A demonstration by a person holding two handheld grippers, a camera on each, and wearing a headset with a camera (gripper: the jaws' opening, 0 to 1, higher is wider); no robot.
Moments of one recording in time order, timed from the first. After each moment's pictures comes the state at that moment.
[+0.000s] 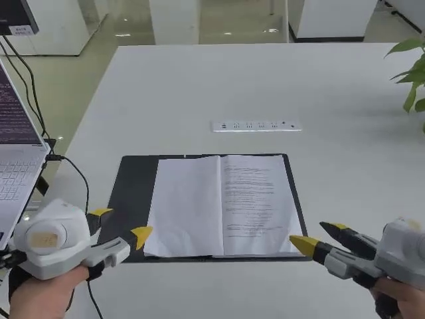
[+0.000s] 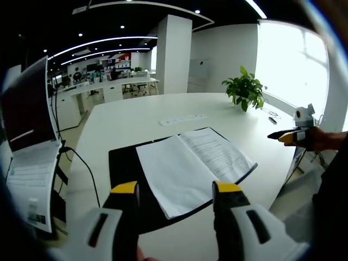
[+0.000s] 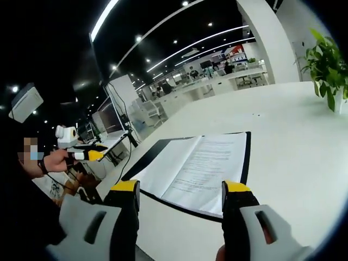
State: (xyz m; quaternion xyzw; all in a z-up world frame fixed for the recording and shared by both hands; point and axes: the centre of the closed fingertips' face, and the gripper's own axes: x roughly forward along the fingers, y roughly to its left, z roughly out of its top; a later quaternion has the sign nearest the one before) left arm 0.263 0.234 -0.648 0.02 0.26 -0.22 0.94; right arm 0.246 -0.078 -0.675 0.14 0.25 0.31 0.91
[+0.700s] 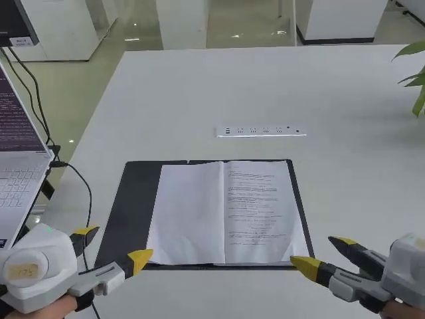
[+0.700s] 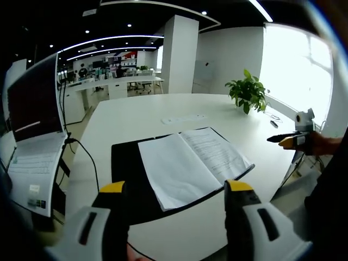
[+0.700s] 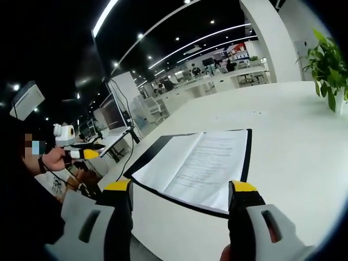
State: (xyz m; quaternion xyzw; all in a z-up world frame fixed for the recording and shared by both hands) left arm 0.245 0.231 -0.644 0.00 0.27 -0.20 0.94; right arm 0.240 -0.079 -0.675 0.13 0.26 0.32 0.90
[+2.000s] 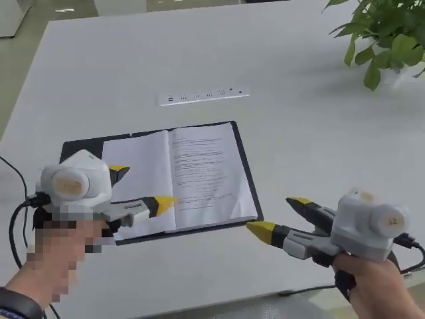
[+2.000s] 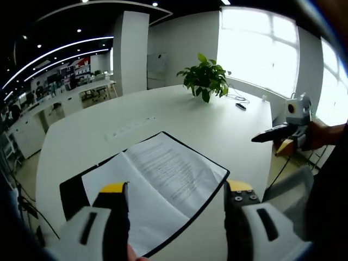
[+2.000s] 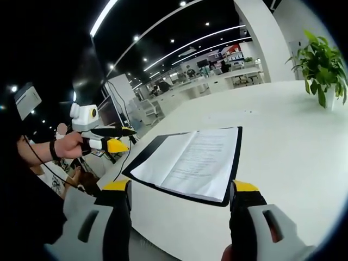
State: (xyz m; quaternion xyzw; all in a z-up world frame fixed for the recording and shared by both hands) left arm 0.296 0.068 -0.654 0.07 0.27 -0.38 0.88; right arm 0.215 -0.103 -0.676 0.13 0.26 0.30 0.91
